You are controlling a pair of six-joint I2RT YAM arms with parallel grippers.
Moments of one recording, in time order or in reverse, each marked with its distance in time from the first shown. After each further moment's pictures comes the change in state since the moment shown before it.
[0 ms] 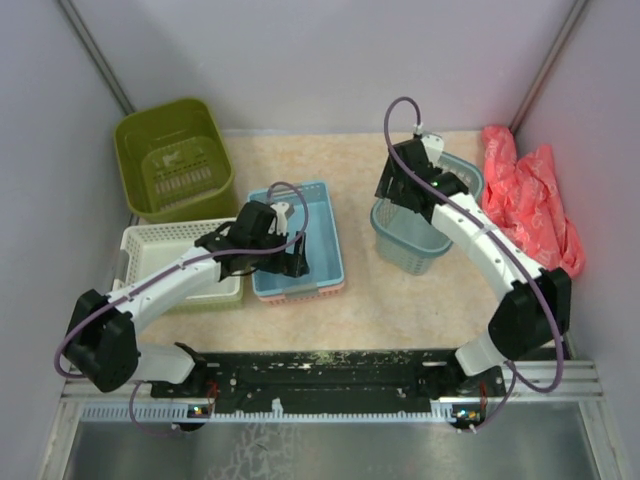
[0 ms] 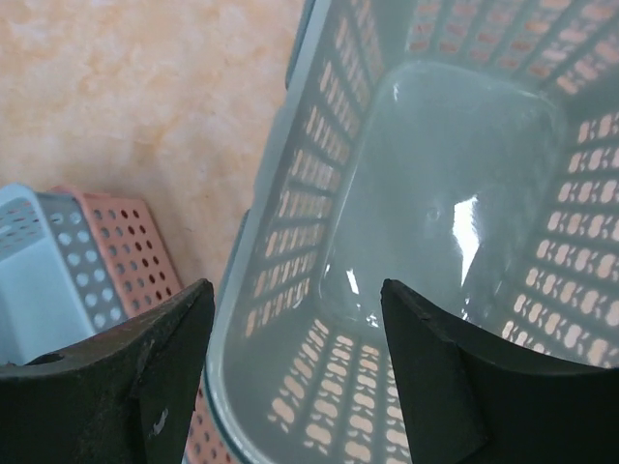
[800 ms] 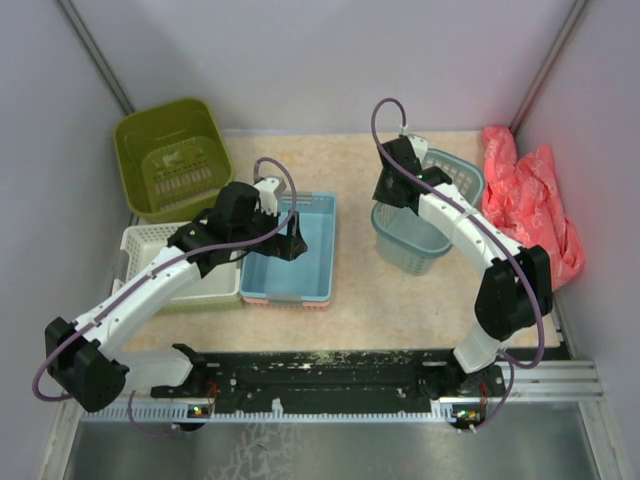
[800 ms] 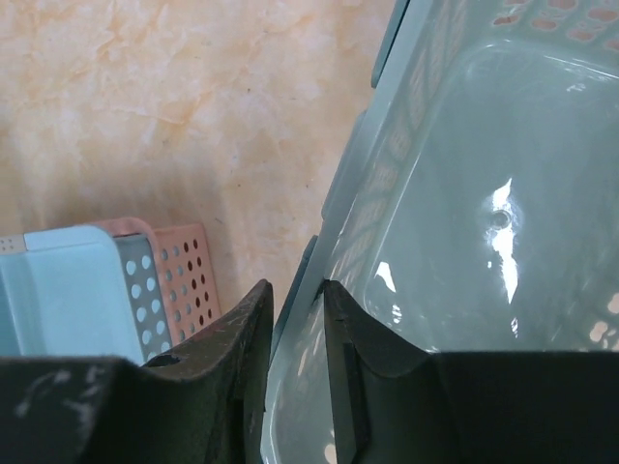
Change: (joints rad) left arm 0.000 -0.122 0.167 -0.114 -0.029 0.071; right arm -0.003 0.170 0.046 0.022 -0.090 0.040
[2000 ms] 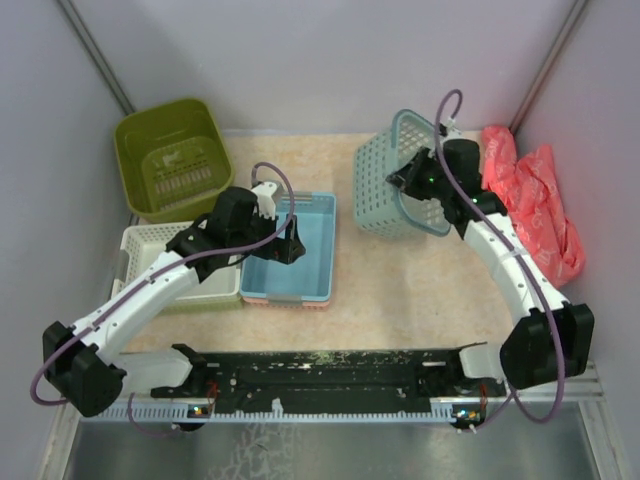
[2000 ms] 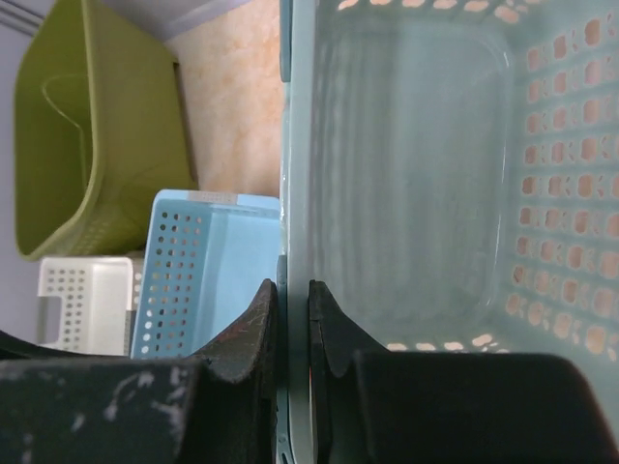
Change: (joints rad) left arm 0.000 -0.028 -0.045 0.022 -0.006 -0.001; right arm -0.166 -0.282 -0.195 0.283 -0.467 -0.061
